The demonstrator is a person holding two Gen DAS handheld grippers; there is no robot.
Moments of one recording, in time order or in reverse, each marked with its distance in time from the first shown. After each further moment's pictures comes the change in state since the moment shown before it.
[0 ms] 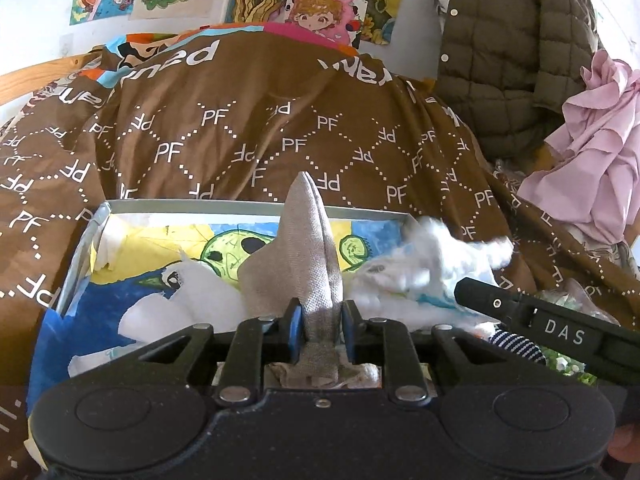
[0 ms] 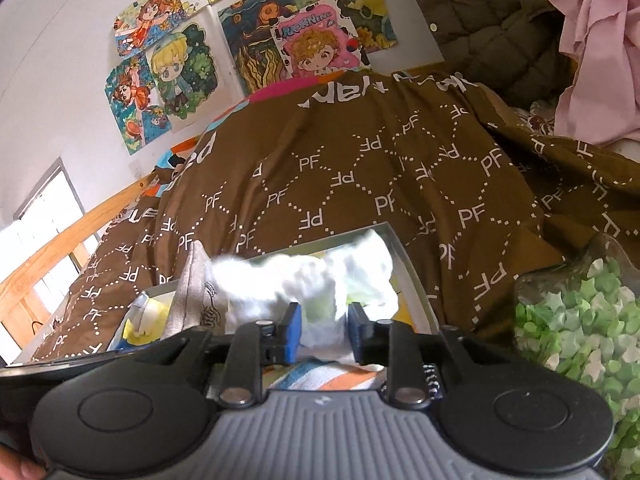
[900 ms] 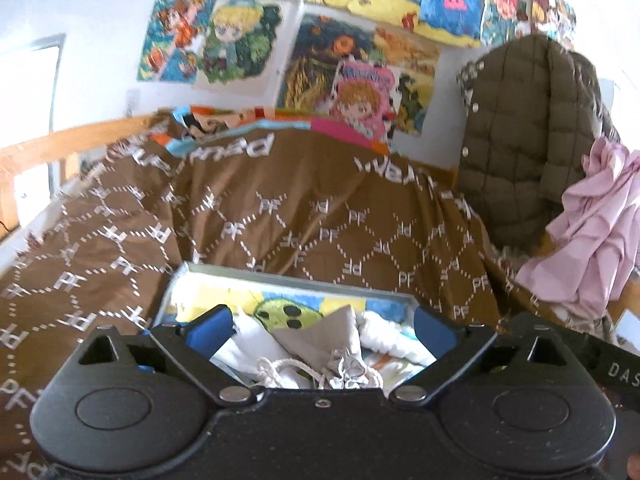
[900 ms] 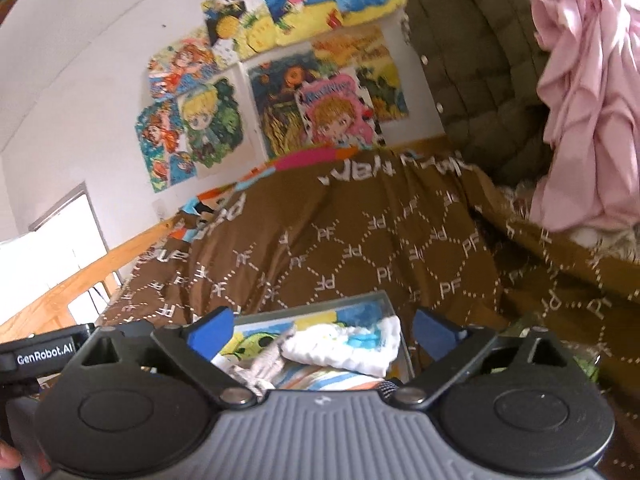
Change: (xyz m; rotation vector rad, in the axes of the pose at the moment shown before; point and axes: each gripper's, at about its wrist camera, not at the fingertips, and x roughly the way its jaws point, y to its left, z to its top) left arm -0.126 -0.017 0.004 -0.090 -0.245 0.118; right arm -0.116 0.024 0.021 -0.086 -0.167 0.022
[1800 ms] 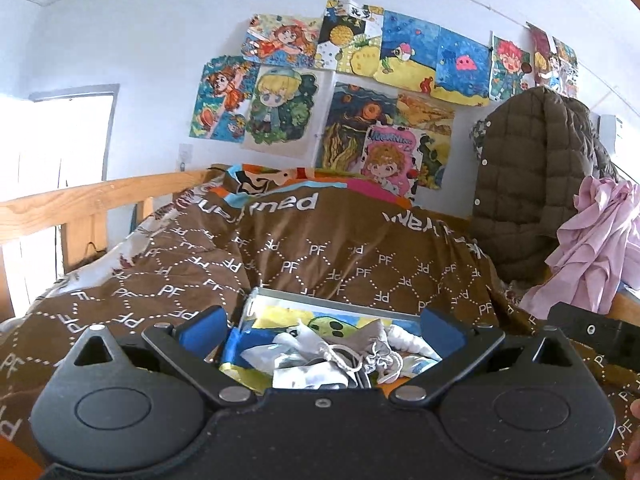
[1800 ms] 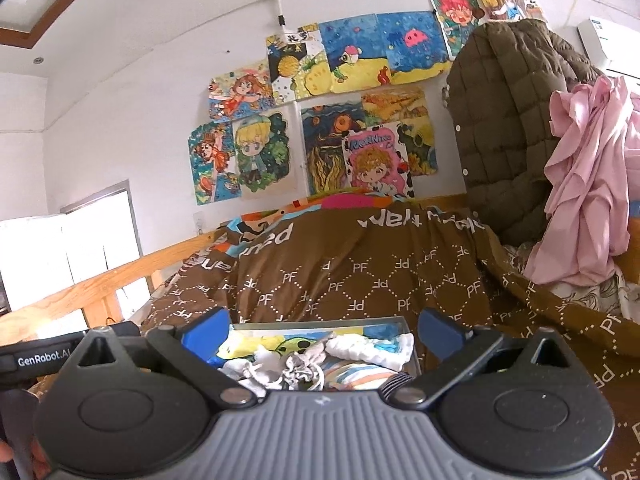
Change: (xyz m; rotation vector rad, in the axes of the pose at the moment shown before) left arm -0.150 0.010 -0.039 -0.004 -0.168 0.101; right arm -0.123 0.051 -0.016 -0.135 -0.104 0.042
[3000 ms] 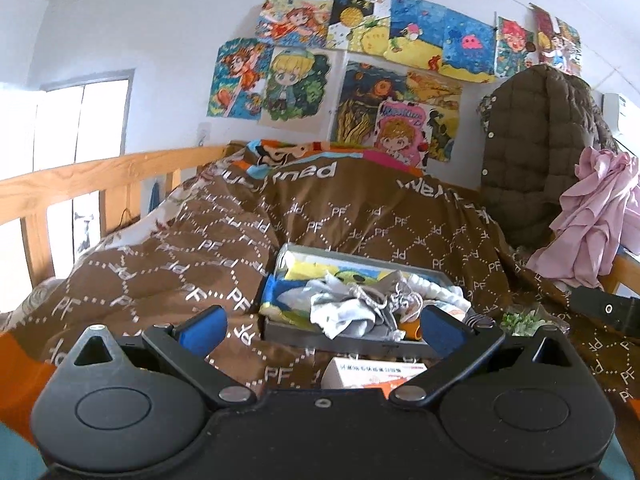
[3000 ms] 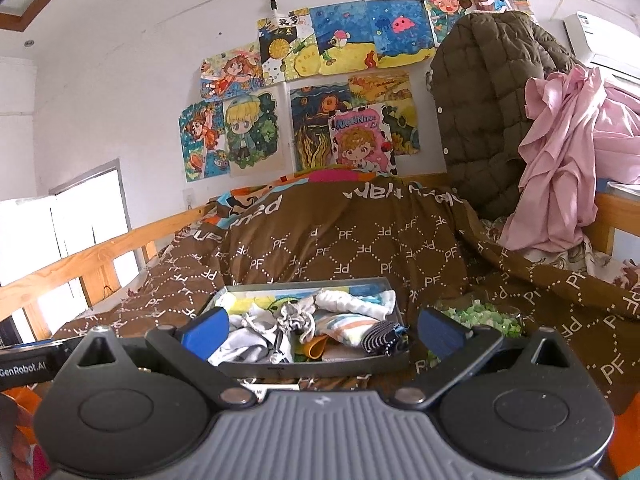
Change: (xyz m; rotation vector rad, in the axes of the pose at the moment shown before) left arm -0.057 0.026 -0.040 0.011 0.076 0.035; right arm -0.045 0.012 -0.035 -0.012 0.067 -0.064
